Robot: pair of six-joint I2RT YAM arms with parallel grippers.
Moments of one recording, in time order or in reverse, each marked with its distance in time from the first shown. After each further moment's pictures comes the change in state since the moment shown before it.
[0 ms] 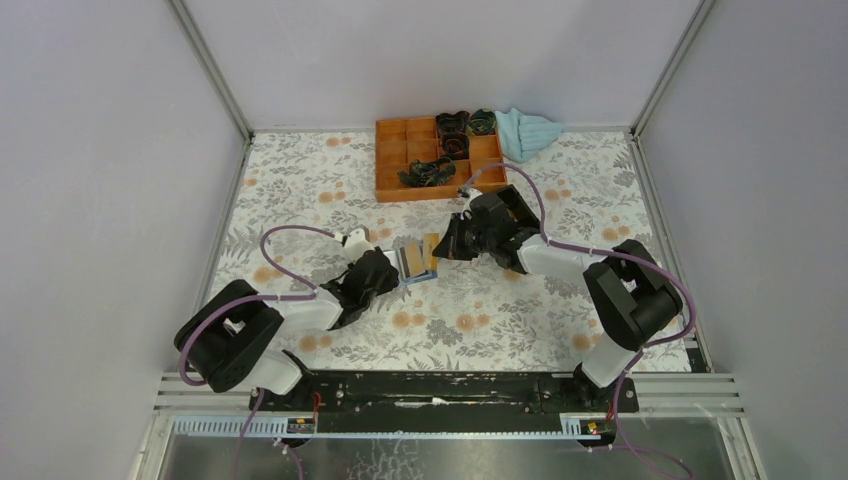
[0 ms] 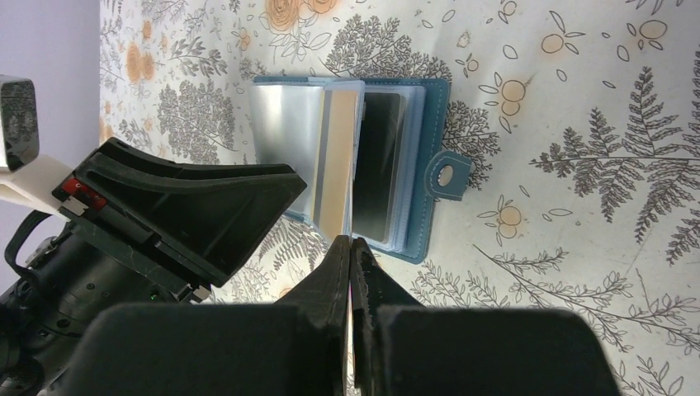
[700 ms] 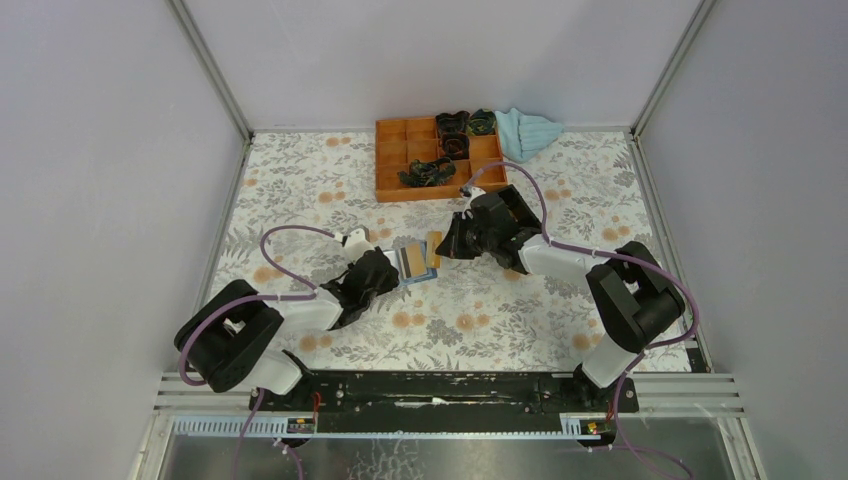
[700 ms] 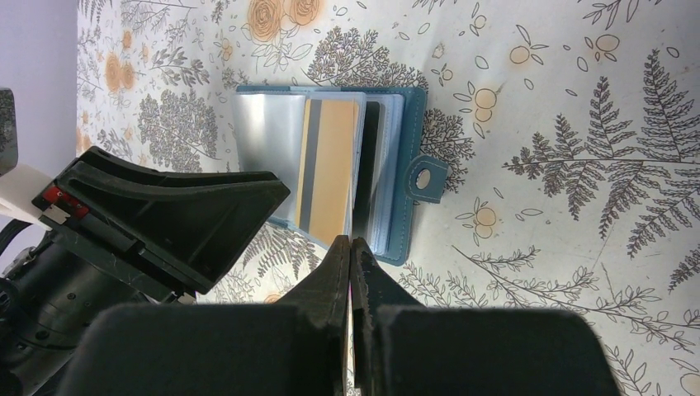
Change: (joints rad) left arm -0.001 0.000 0.000 0.000 -0.002 0.000; right arm 0.000 -0.016 0.000 -0.029 0.057 -0.033
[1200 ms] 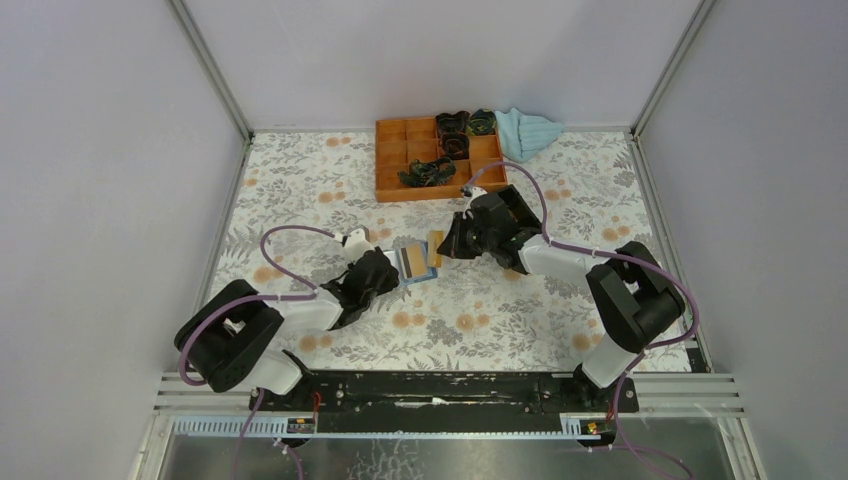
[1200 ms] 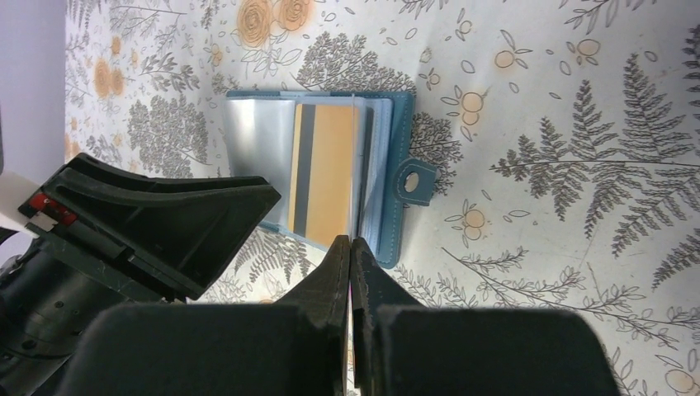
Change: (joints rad) left arm 0.000 0.000 0.000 0.000 -0.002 -0.001; right arm 0.000 0.000 -0.001 -0.001 0.017 -0.005
